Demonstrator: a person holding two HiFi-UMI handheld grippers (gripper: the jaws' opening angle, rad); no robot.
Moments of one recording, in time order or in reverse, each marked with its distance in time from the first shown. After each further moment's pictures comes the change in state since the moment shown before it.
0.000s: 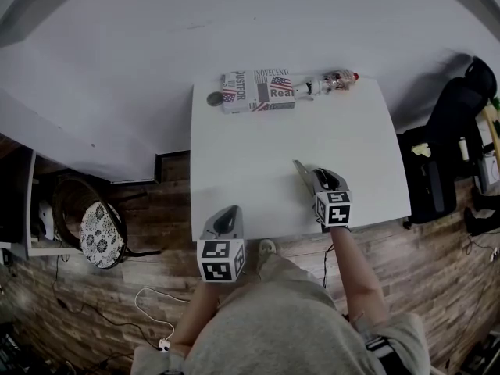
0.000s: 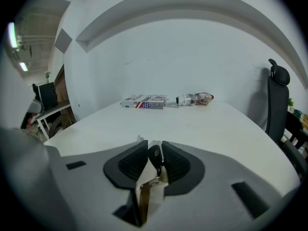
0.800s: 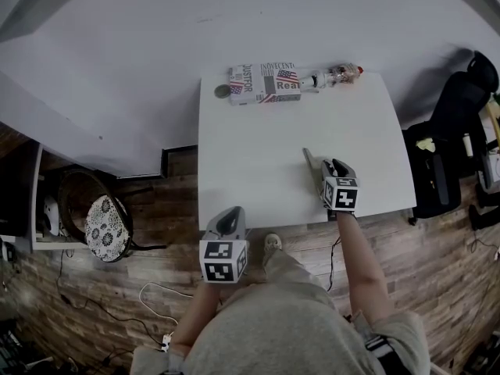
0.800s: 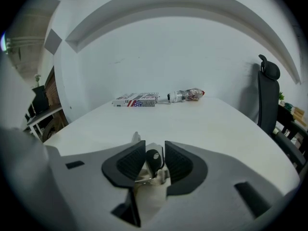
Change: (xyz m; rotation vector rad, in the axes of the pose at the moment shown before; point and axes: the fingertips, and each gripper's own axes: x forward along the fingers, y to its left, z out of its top) left arm -0.033 -0.001 -0.023 0.025 0.015 0.000; right arm -0.001 -0.018 -0.010 0.071 0.028 -0.080
